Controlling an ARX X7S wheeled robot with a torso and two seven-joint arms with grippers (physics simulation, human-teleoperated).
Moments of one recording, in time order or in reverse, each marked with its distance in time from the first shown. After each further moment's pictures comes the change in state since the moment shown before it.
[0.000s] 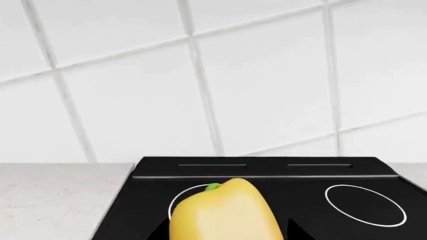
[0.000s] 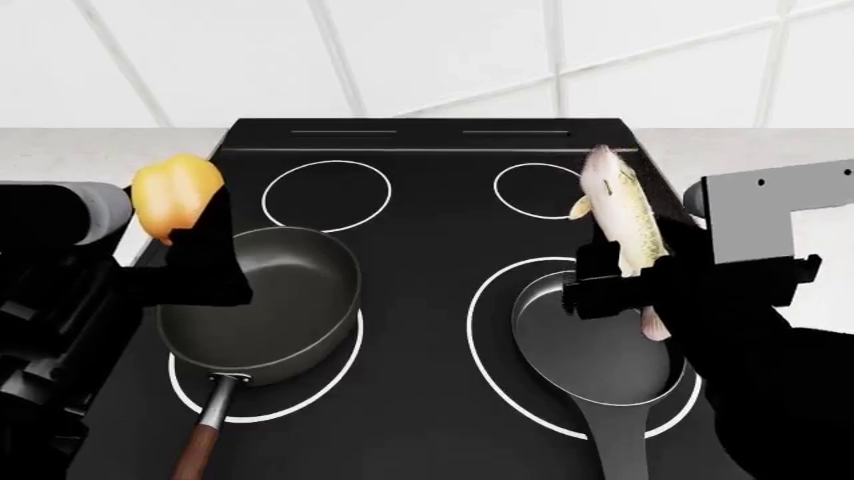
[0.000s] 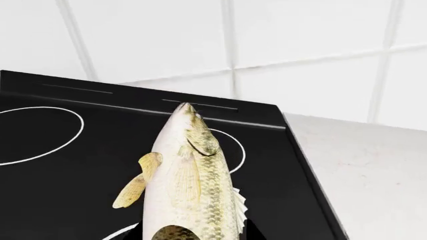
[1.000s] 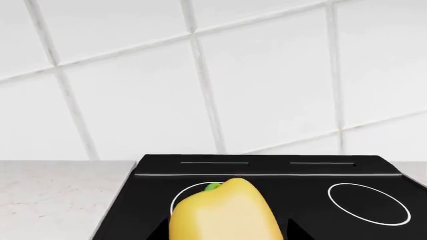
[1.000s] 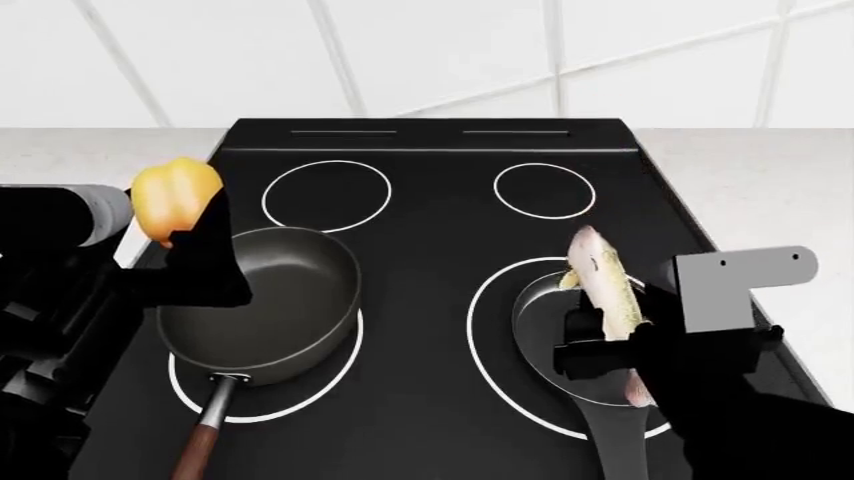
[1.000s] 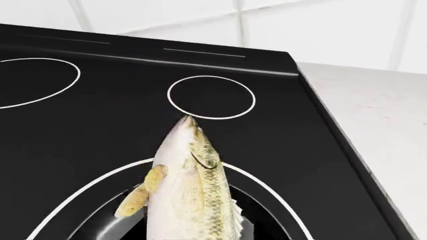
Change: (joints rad) left arm 0.014 0.000 0.002 -0.007 0.016 0.007 0.007; right arm -0.252 0.006 -0.018 -0.002 -0.132 -0.127 -0.072
